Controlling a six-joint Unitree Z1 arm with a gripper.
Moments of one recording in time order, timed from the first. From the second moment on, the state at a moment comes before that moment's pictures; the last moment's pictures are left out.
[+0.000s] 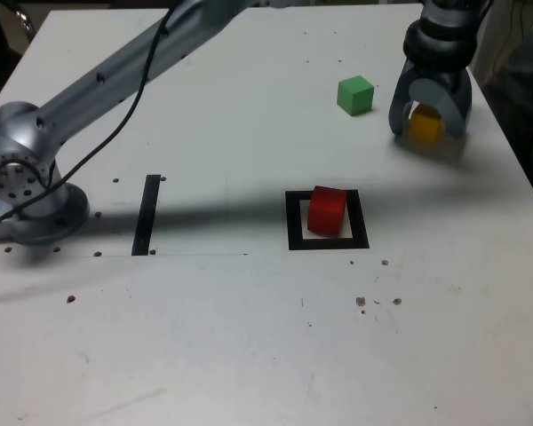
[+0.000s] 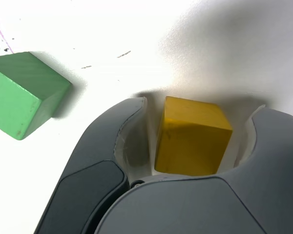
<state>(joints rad) 0.22 2.61 -2.58 1.52 0.20 0.61</state>
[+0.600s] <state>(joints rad) 0.22 2.58 -2.53 1.52 0.20 0.62</state>
